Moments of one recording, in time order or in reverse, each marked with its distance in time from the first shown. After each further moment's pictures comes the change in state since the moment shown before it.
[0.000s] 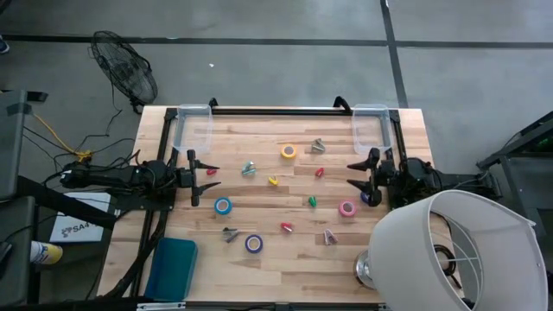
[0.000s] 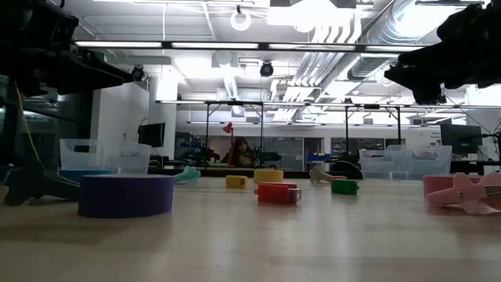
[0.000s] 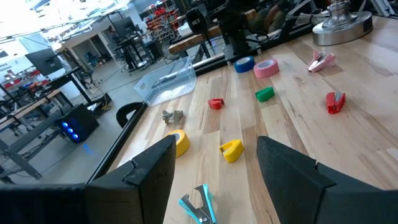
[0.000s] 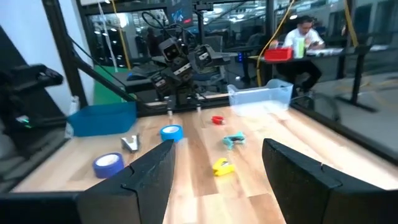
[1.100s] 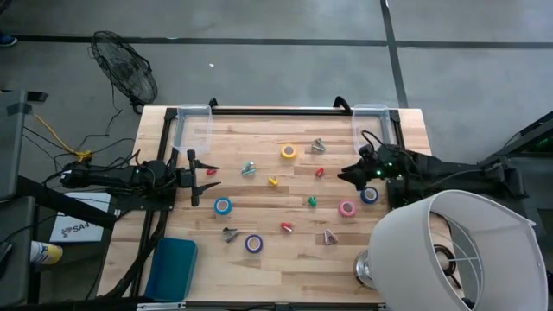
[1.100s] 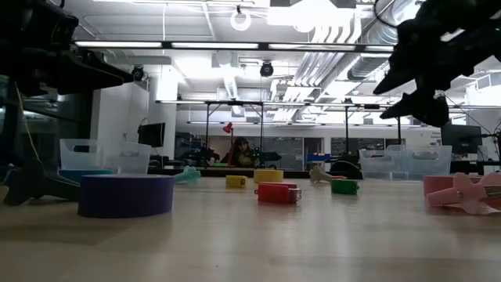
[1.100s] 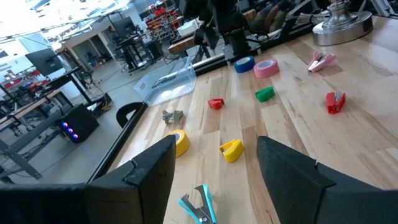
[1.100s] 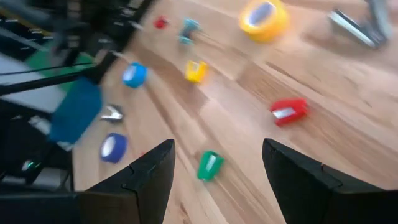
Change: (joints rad) left arm 0.000 0.000 0.000 0.000 0.000 0.000; right arm -0.225 0.605 0.343 -0.323 -0.187 0.685
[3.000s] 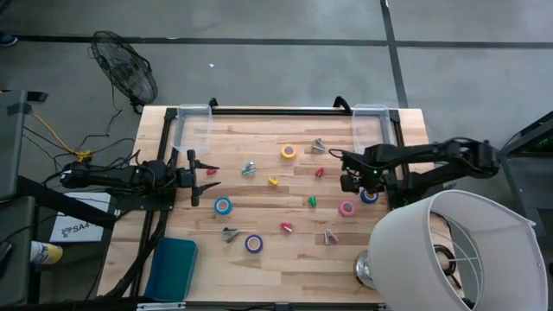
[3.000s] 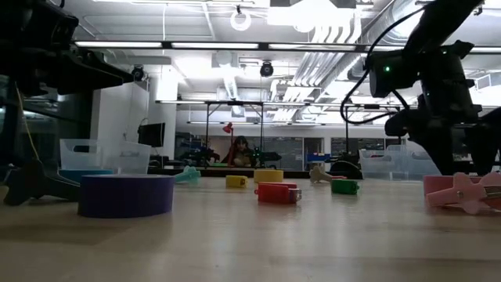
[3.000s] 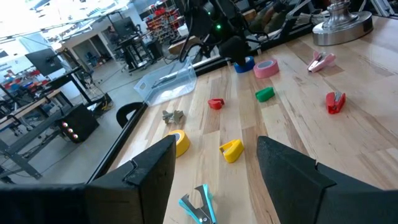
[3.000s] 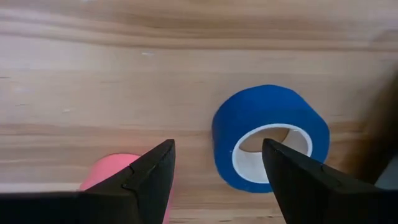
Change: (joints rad) left arm 0.000 0.000 0.000 0.000 0.000 0.000; right arm -0.023 0.667 0.238 -0.645 -0.078 0.480
